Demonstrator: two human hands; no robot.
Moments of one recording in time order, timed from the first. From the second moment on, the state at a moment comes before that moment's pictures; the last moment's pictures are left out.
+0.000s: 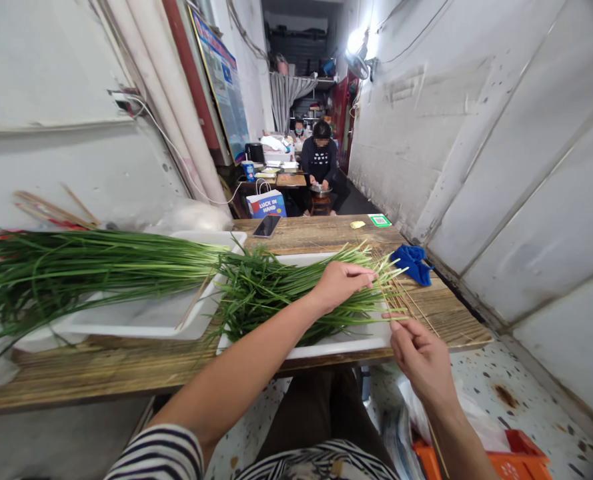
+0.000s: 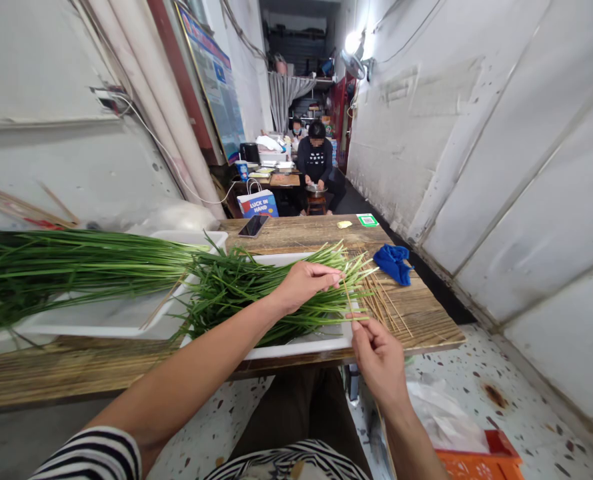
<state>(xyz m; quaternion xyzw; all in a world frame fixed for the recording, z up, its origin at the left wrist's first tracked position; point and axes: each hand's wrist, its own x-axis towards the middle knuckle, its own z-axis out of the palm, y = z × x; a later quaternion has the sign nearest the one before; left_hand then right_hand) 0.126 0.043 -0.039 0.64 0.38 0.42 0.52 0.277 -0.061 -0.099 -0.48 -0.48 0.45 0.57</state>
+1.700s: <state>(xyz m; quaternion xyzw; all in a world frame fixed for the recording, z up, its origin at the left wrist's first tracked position) 0.121 0.065 -0.061 0.84 0.43 0.31 0.09 0.273 -0.062 -0.088 -0.49 -0.46 0.45 0.58</state>
